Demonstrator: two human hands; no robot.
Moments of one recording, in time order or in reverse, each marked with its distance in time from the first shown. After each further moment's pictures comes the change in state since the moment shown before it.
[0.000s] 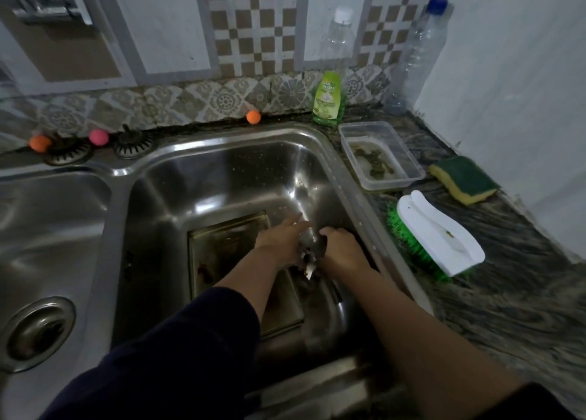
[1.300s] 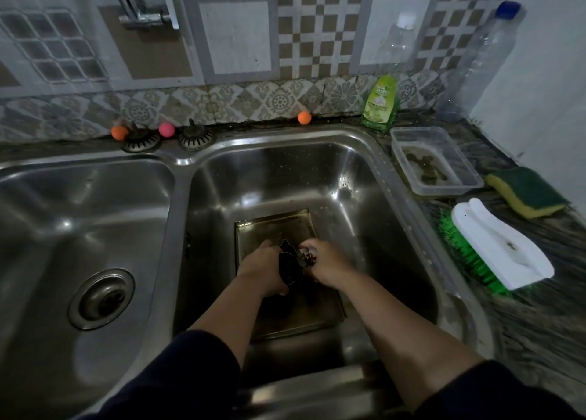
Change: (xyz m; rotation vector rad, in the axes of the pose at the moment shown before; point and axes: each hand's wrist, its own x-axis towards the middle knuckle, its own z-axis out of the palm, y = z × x) left_hand -0.091 -0.066 0.009 -0.149 0.047 -0.320; right_hand 0.013 -0.050 0.068 0.271 -0.326 -0.116
